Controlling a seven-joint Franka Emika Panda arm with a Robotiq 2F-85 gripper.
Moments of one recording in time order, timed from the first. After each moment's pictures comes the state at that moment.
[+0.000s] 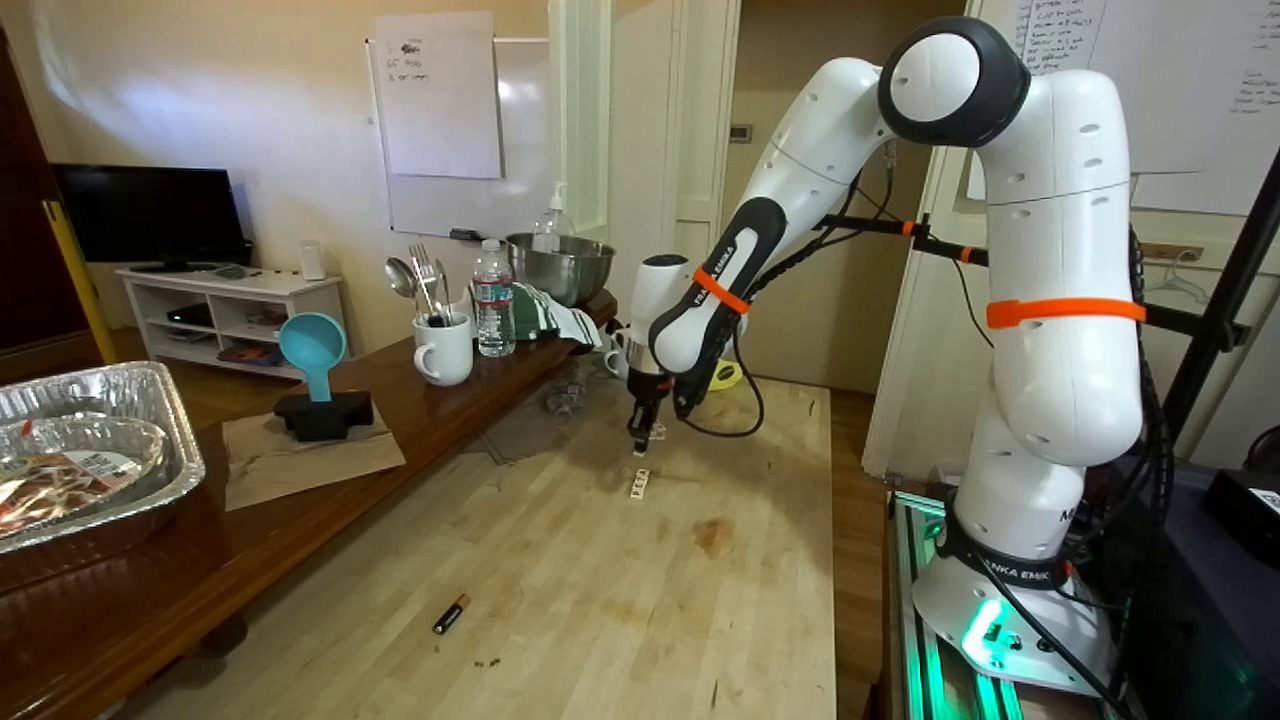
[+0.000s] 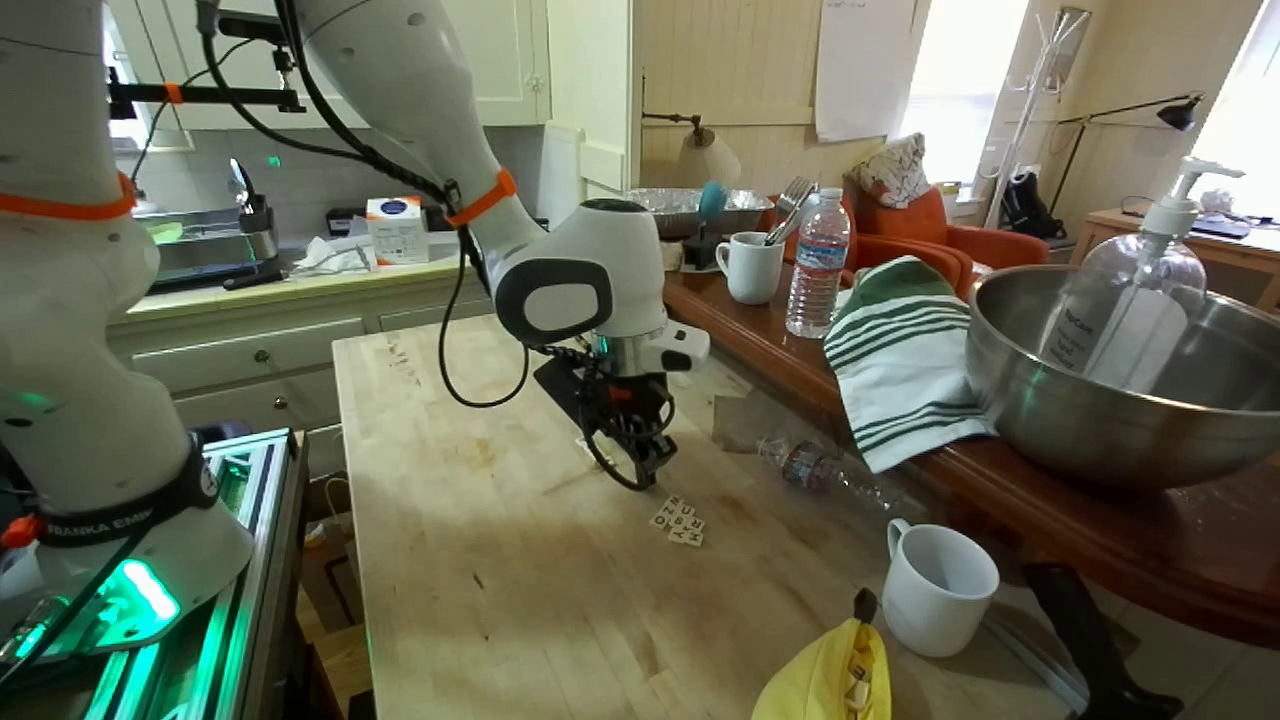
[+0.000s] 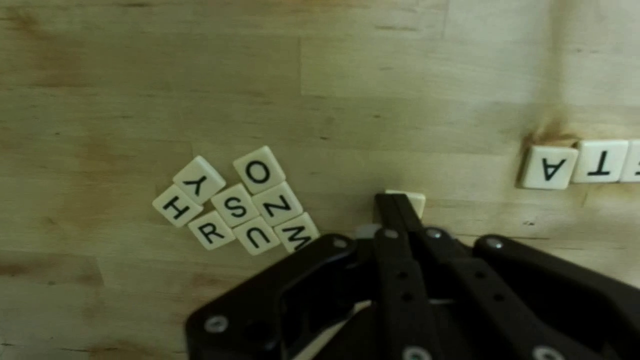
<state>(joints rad) -0.14 0.27 -0.08 -2.40 -0.12 2.79 -0.21</state>
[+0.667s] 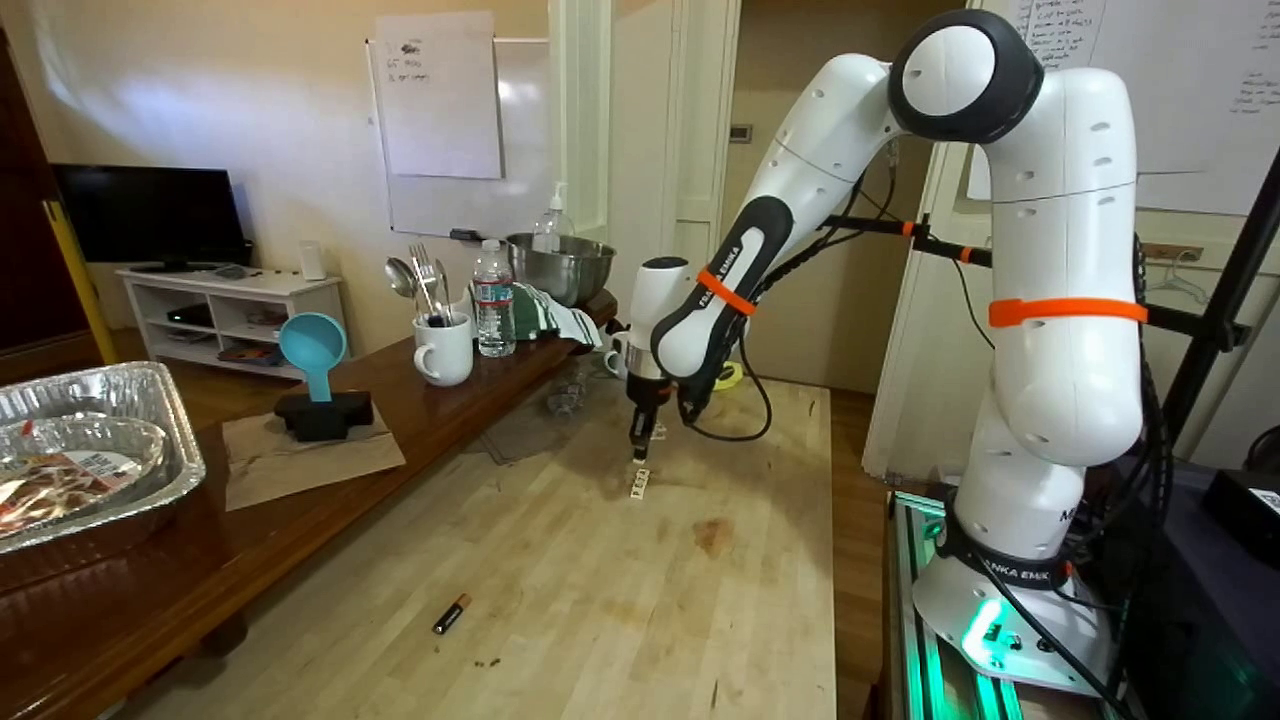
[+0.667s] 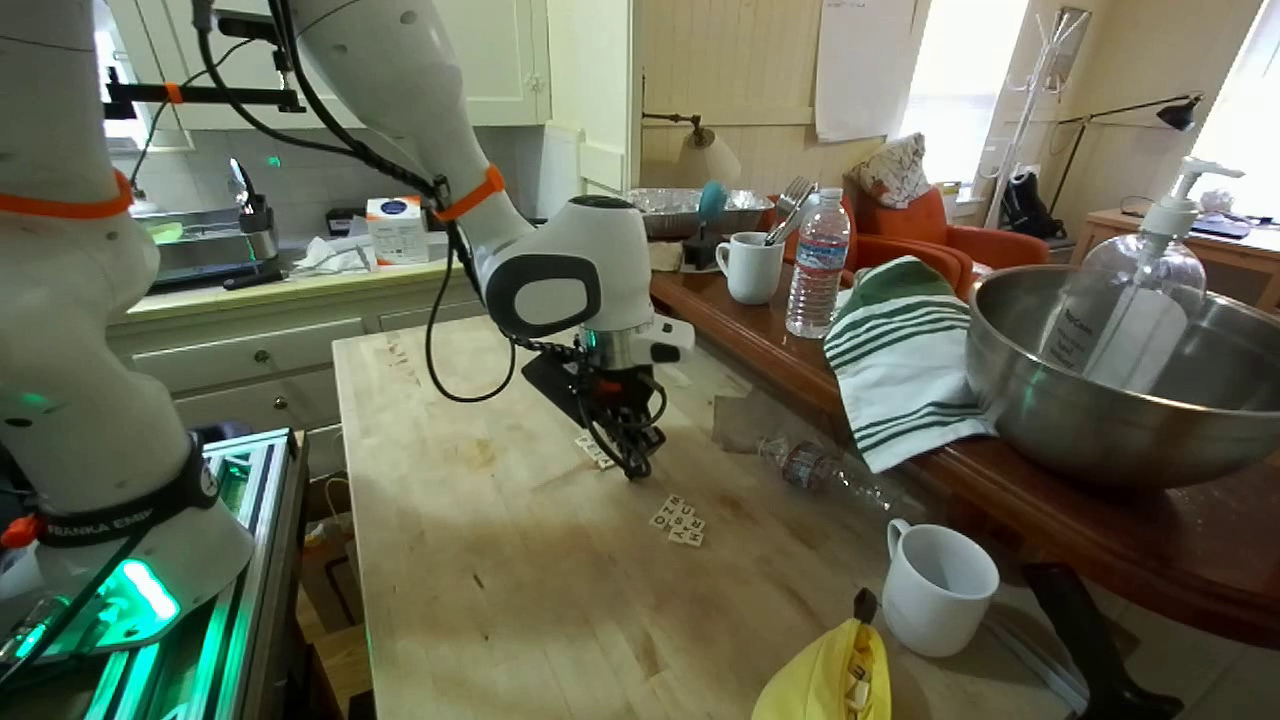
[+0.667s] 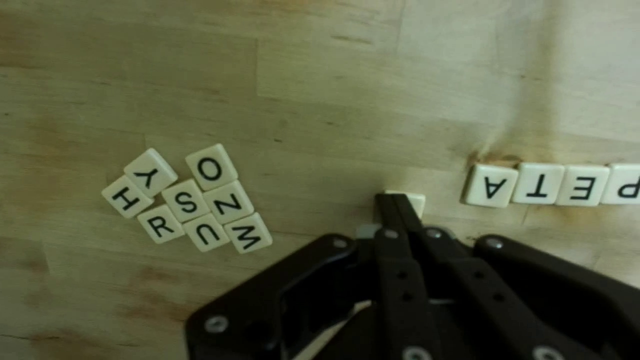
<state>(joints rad) -0.13 0.25 -0.04 -2.43 -0.12 2.79 -0.27</state>
